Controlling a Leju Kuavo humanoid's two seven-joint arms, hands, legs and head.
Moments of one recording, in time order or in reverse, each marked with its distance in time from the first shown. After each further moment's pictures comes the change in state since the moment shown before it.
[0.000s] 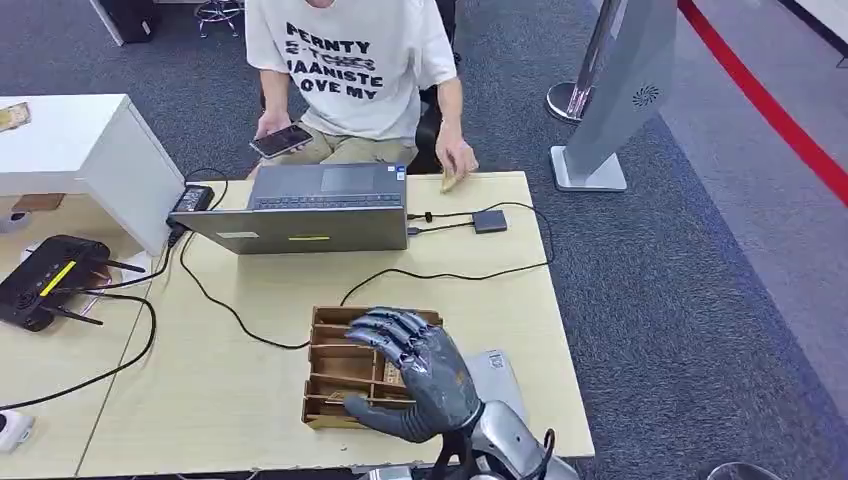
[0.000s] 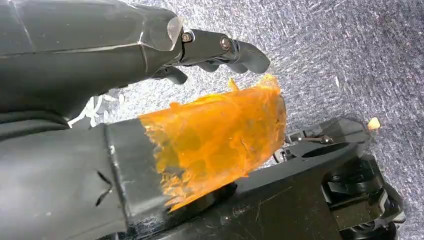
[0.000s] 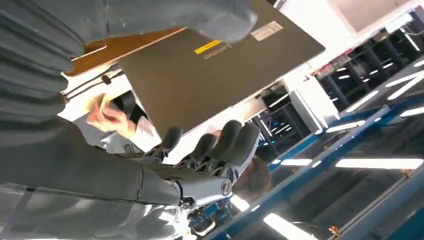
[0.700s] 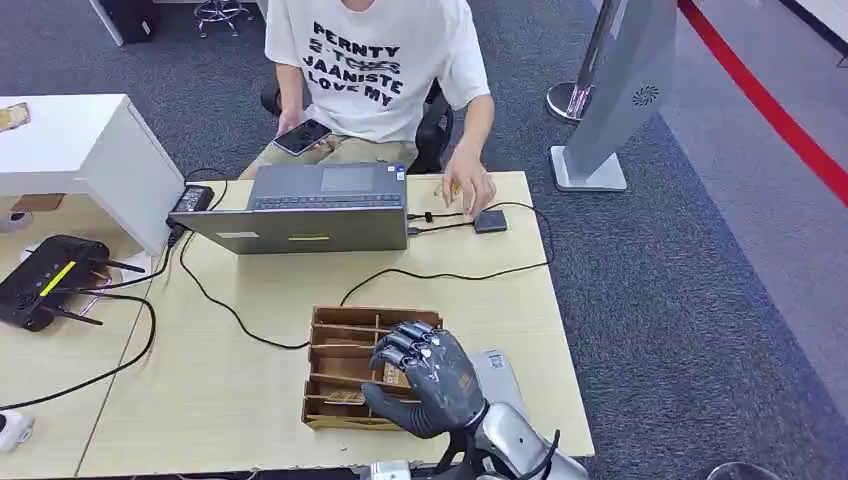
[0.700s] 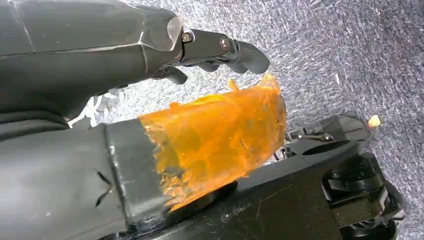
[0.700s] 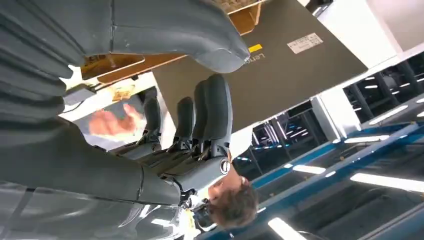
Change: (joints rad) left arm 0.000 0.000 0.000 0.000 0.009 -0.009 0.001; right arm -0.012 -0.031 0.017 0.072 0.076 -0.035 0.061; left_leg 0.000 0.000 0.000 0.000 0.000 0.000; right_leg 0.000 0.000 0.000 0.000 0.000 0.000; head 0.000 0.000
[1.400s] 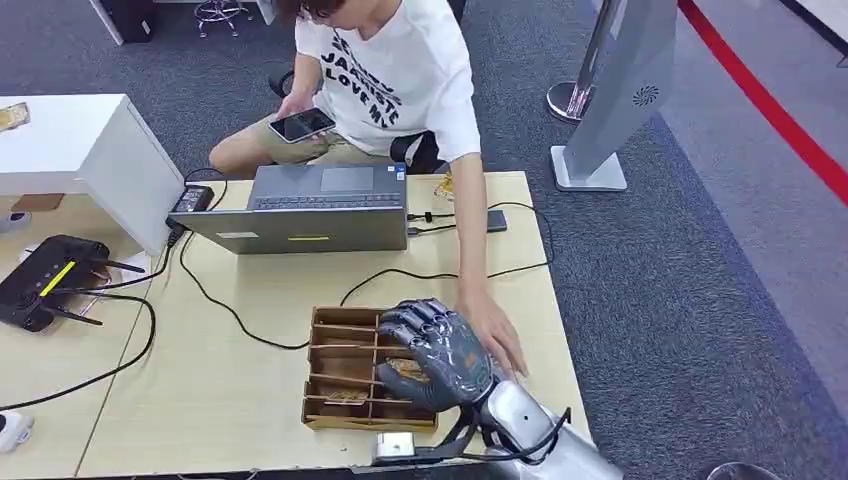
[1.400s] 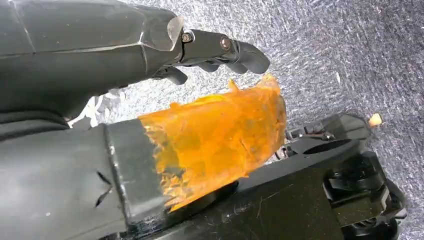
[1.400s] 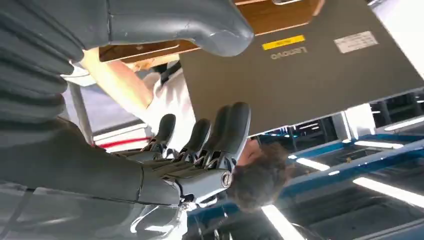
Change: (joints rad) left arm -0.001 0.002 0.000 0.000 -0.003 -0.011 0.004; right arm -0.079 -0.021 -0.028 0.118 0.131 -0.019 0.040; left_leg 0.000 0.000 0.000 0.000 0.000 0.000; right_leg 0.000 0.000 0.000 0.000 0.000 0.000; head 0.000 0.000
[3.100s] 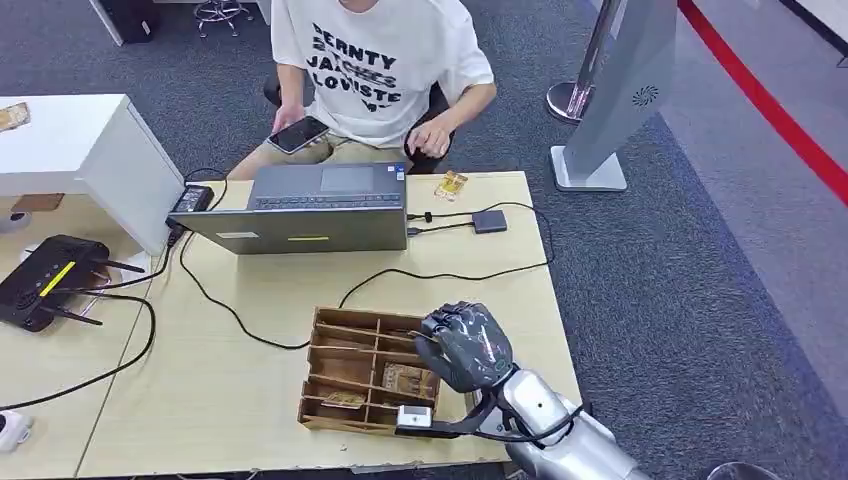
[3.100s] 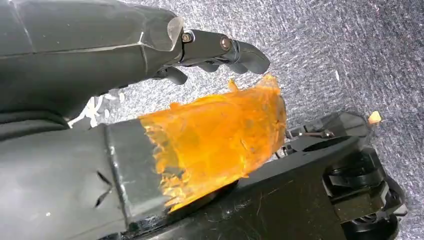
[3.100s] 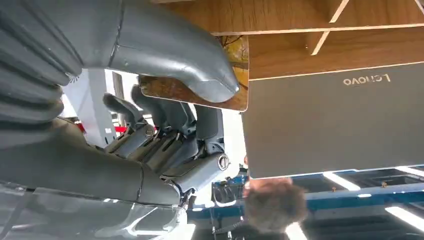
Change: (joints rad) left arm 0.000 0.000 -0.008 0.000 0.002 -0.007 -0.001; right arm -0.016 -0.027 -0.060 0.122 0.066 0.001 0.048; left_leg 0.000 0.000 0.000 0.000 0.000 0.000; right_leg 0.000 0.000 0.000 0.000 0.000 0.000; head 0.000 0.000
